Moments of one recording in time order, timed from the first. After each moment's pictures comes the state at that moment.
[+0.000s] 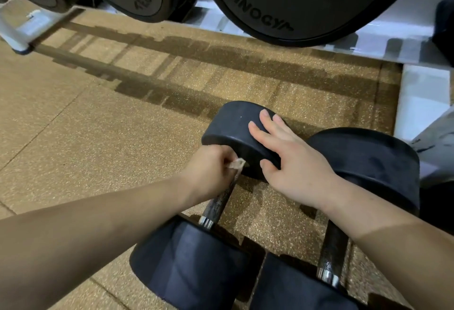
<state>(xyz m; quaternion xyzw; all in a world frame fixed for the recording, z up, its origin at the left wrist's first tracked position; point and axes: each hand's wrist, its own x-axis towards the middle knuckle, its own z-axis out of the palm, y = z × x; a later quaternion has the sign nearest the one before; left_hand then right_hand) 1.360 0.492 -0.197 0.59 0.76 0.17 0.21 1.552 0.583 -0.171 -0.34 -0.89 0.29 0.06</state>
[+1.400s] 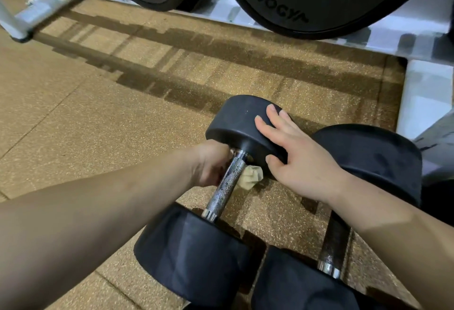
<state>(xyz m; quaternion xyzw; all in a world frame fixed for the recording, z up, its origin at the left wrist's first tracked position) 1.367 0.508 -0.183 0.10 0.70 0.31 0.63 1.554 0.584 -0.170 -0.34 -0.88 0.33 0.05</state>
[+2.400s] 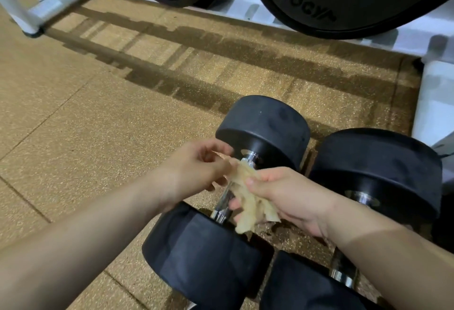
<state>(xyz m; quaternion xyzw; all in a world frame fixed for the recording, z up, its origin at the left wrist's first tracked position) 1.344 0.443 -0.149 0.34 0.74 0.34 0.46 1.530 0.533 -0.170 -0.40 -0.51 0.76 -0.06</state>
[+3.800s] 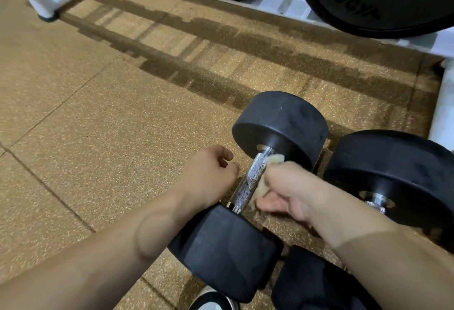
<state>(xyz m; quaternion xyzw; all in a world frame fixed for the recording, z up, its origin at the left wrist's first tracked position) 1.346 0.429 -0.193 0.34 0.85 0.26 0.30 1.487 0.520 -0.170 -0.58 -0.47 0.66 -0.07</state>
